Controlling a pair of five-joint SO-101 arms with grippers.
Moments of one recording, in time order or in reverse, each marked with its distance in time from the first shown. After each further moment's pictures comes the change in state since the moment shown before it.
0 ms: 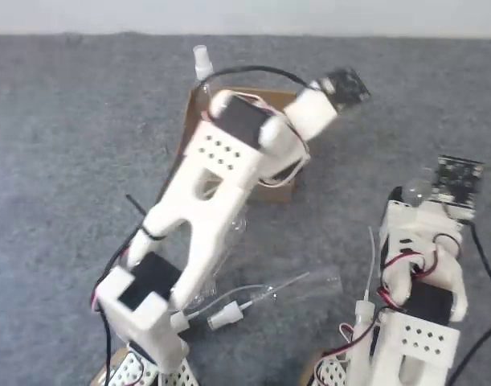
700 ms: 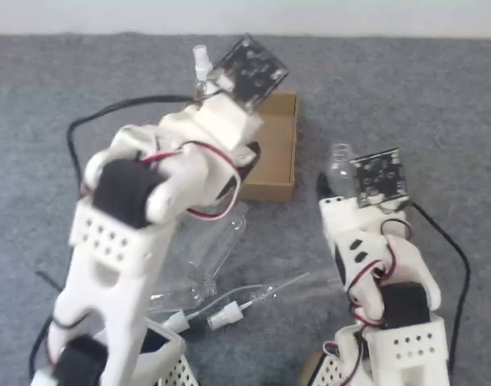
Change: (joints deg) left arm -6.4 -36.5 21.3 -7.2 10.7; right arm -26.6 0.0 -6.6 -0.7 1.9
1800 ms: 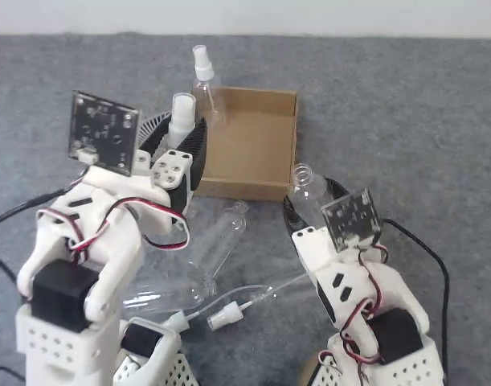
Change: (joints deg) left arm -9.4 -30.9 27.5 -22.2 15.4; right arm -10.9 -17.5 11.3 0.8 0.1
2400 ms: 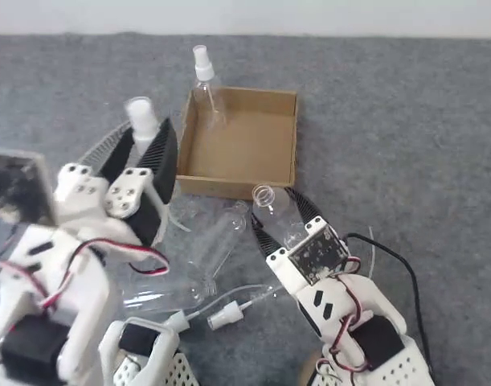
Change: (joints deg) left arm -4.1 -11.1 1.4 -1.0 11.5; right arm -11.3 -11.2 14.4 -9.6 5.8
